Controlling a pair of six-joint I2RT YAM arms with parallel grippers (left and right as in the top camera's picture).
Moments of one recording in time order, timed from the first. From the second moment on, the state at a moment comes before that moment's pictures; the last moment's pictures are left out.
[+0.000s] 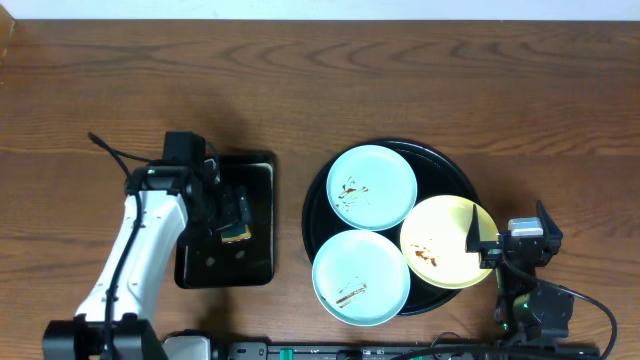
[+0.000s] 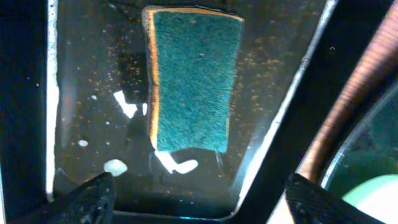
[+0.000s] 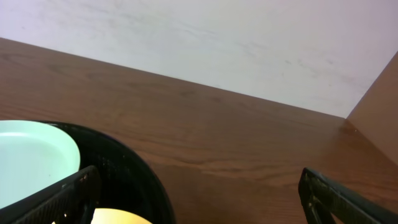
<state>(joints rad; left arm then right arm) 0.00 1.42 0.93 -0.99 0.17 -0.32 0.00 0.01 0.01 -0.07 0.00 -0.19</state>
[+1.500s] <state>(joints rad) -0.01 1.63 0.83 -0.79 0.13 -0.30 0.00 0.01 0.01 -0.07 0.00 -0.19</state>
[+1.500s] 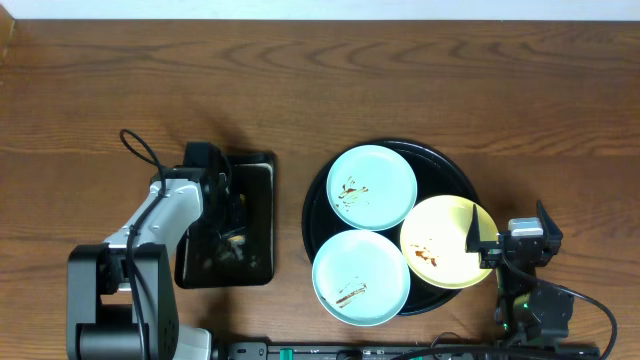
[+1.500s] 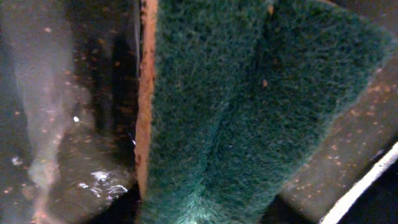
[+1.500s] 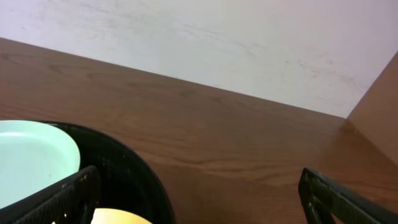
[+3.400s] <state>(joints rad) -0.01 1.63 0.84 -0.67 0.09 -0.25 0.00 0.01 0.01 -0.07 0.00 -0.19</state>
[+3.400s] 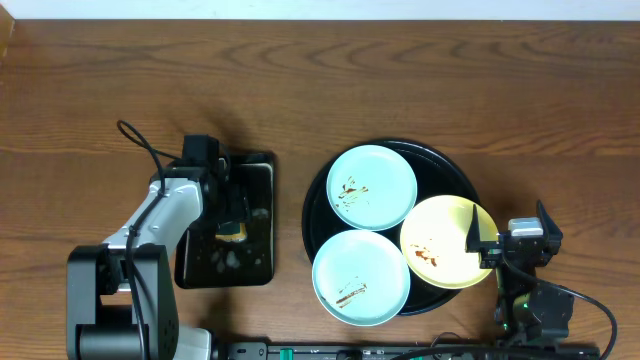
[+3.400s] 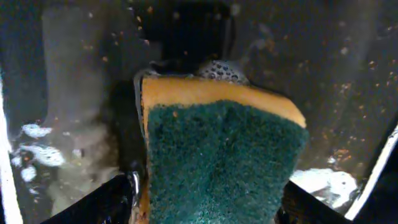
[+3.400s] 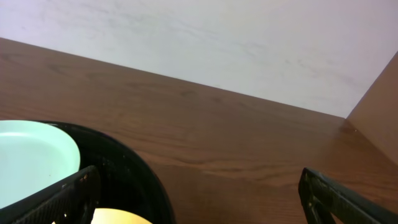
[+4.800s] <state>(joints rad) -0.01 1.59 0.84 -0.71 0.09 -0.25 0.00 0.01 0.01 -0.07 0.00 -0.19</state>
